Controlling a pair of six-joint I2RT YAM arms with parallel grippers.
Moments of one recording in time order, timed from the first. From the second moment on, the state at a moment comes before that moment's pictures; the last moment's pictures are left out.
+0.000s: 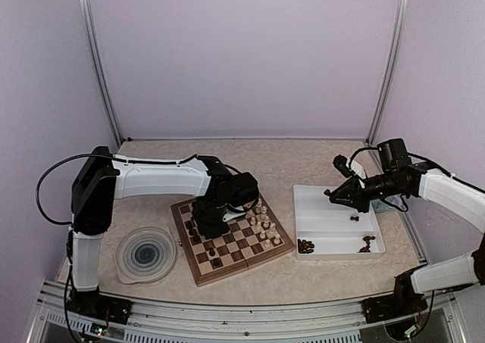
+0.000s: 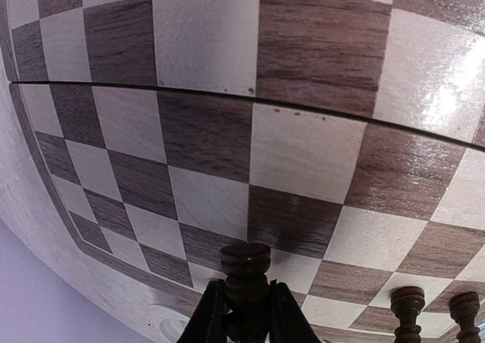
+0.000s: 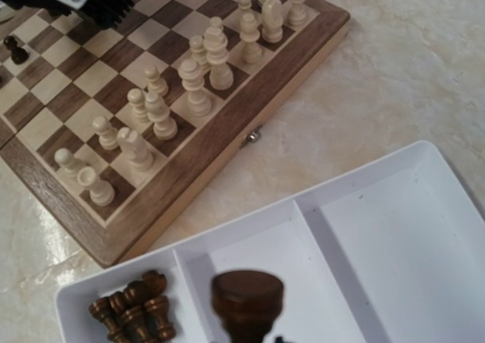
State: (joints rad) left arm -1.00 2.09 1.64 -1.20 -0.33 0.08; right arm 0.21 1.20 0.81 -0.50 -0.72 -0.64
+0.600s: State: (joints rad) left arm -1.00 2.11 1.65 -1.20 -0.38 0.08; right arm 0.21 1.20 0.81 -0.50 -0.72 -0.64
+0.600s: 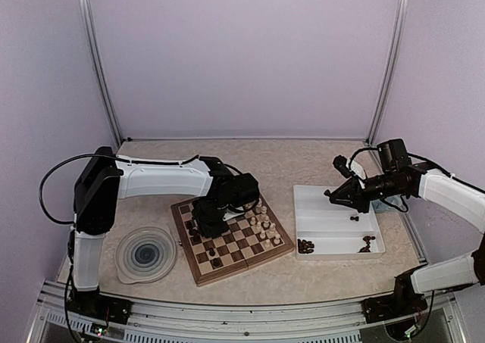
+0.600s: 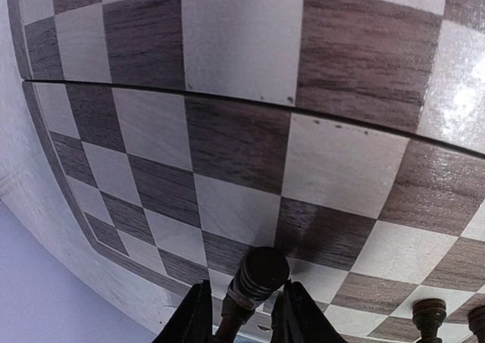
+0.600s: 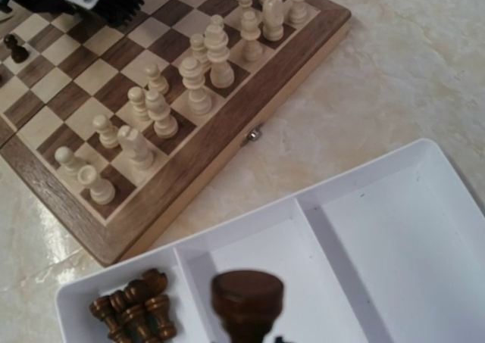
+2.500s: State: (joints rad) left arm -0.94 1.91 1.38 0.22 0.52 -0.71; right arm 0.54 1.47 1.27 -0.82 -0.59 -0.79
